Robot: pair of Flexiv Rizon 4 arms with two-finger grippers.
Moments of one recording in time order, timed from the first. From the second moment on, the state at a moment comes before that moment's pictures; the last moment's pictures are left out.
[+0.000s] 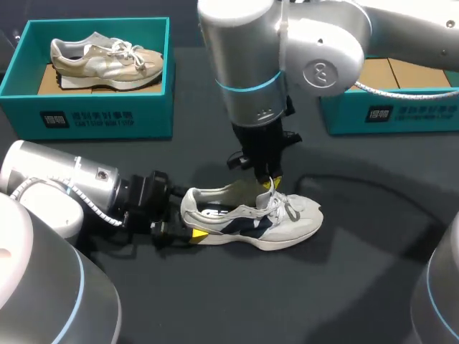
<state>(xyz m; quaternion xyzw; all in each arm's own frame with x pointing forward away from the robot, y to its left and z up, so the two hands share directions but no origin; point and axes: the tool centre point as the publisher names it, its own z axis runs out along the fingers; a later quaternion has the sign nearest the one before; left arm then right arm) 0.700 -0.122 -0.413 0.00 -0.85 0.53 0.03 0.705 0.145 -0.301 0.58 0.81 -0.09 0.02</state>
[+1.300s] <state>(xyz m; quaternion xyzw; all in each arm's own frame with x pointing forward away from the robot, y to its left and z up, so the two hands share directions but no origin) 0.700 -0.122 -0.413 0.00 -0.85 0.53 0.03 0.712 0.101 -0.340 0.52 0.85 -0.13 0.01</state>
